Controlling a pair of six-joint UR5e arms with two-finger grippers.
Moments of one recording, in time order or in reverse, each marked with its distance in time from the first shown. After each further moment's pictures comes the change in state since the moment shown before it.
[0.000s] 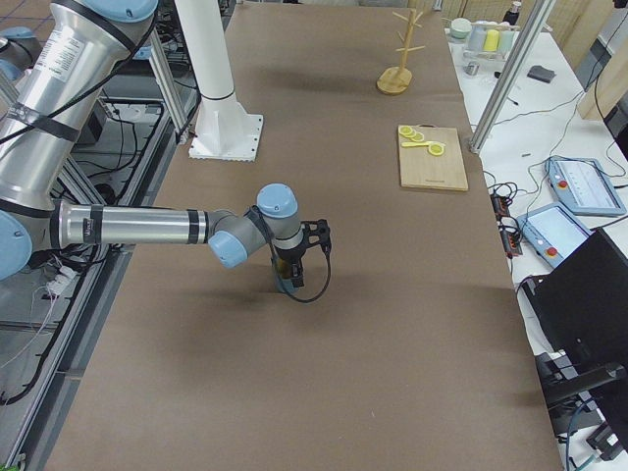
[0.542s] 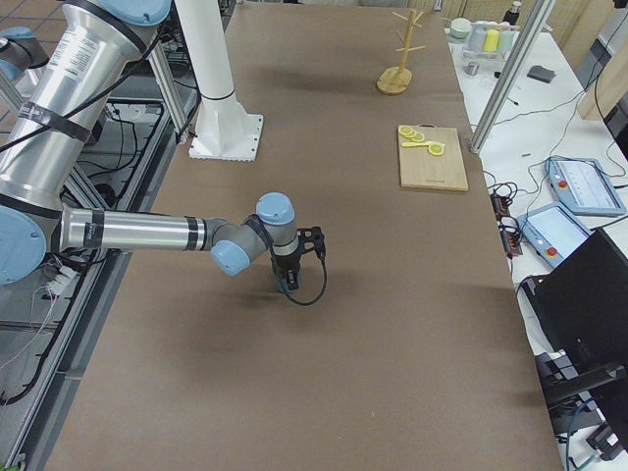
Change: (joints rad) left arm 0.001 -0.002 -0.002 0.000 0.000 -0.002; right arm -0.086 -0.003 -0.082 0.100 -0.046 0.019
